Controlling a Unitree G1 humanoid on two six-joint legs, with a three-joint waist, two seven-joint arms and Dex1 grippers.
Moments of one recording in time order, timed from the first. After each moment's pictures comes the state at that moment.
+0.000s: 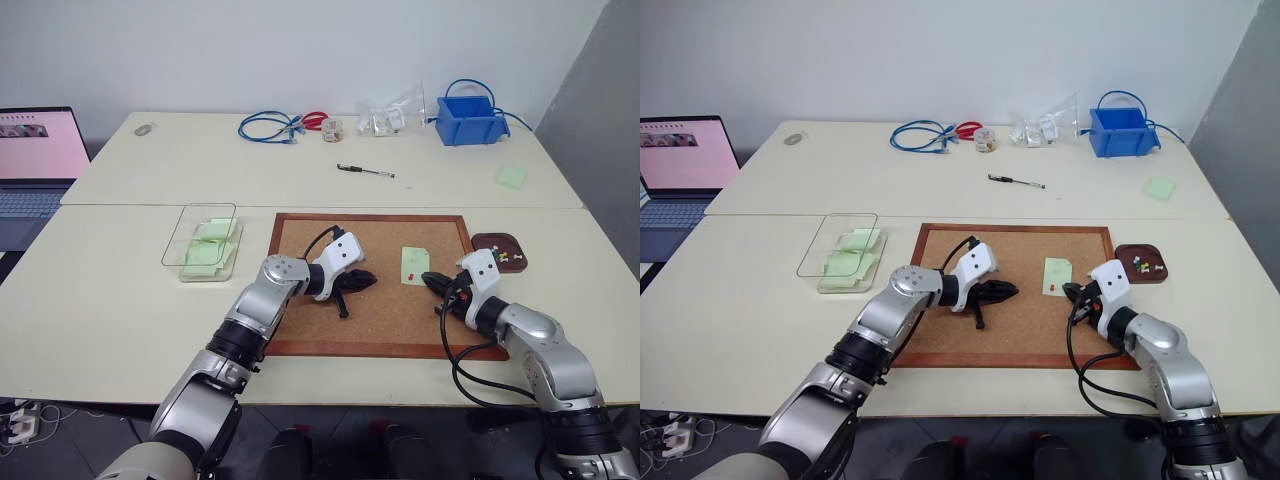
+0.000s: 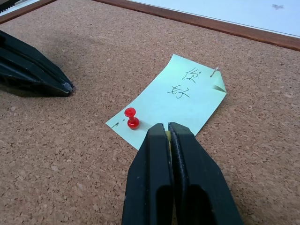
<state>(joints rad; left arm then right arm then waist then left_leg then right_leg) -0.67 0.26 -0.34 0.39 -0.03 0.29 -0.95 -0.17 -0.45 -0.02 -0.15 0.29 0.47 0.56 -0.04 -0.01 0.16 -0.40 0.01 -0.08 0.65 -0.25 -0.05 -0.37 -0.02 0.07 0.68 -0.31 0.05</state>
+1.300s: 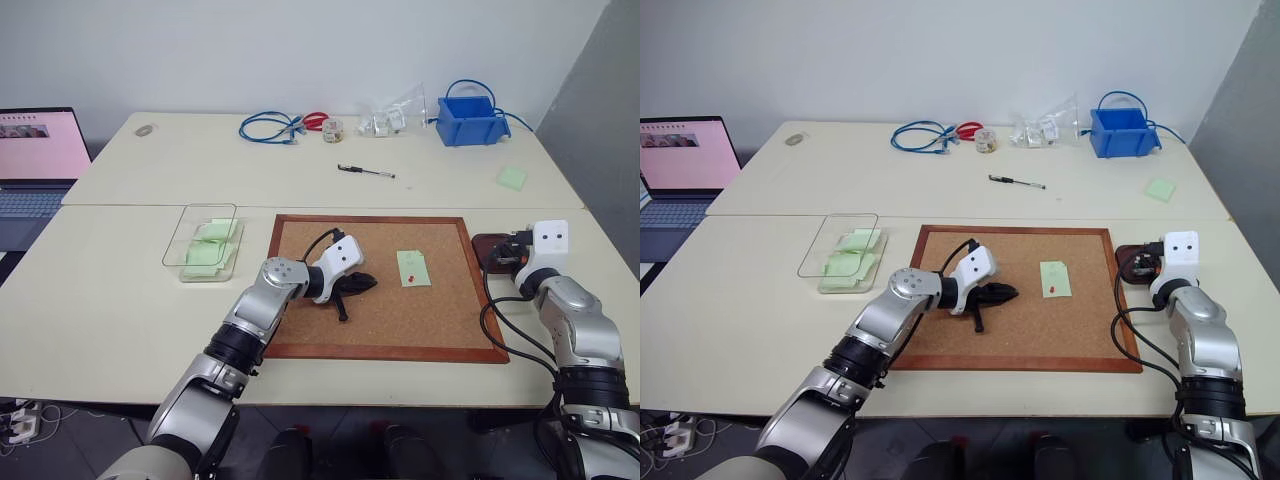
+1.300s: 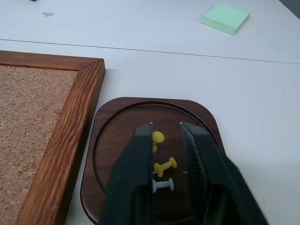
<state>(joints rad) -0.64 0.27 -0.34 0.36 -0.03 0.30 -0.95 -0.38 -0.46 -0.25 0.17 0.18 0.47 0.24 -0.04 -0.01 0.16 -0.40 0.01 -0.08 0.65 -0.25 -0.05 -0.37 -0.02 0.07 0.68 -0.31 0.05</state>
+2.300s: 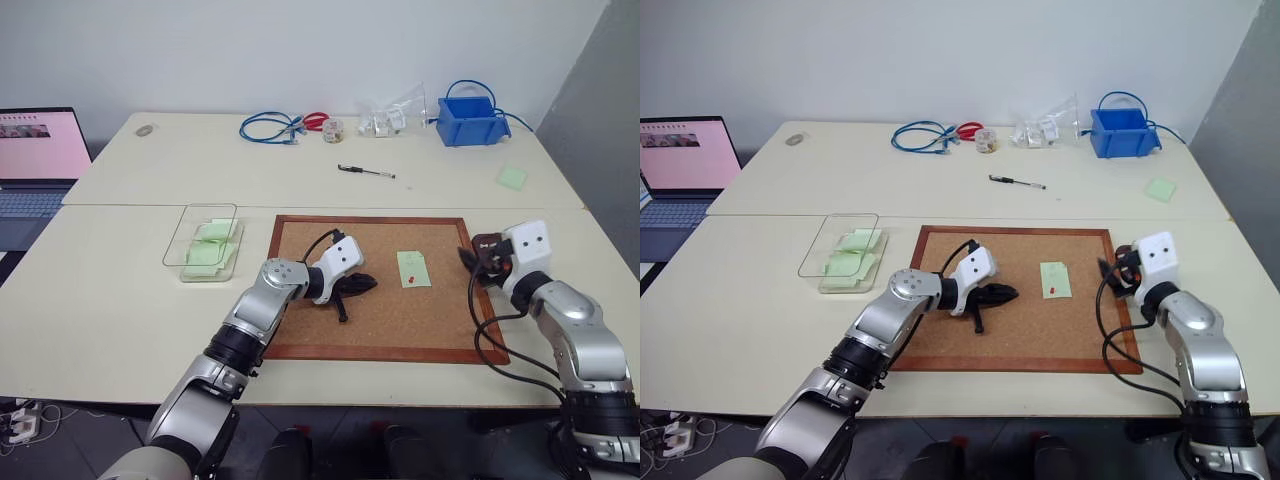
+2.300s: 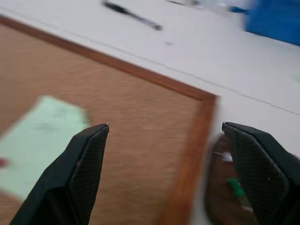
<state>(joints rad) -0.64 0.28 -0.34 0.35 -0.03 0.30 -0.95 -0.20 -0.50 -0.07 -0.18 0.21 0.43 0.51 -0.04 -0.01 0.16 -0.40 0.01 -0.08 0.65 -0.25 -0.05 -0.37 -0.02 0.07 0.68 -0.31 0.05</state>
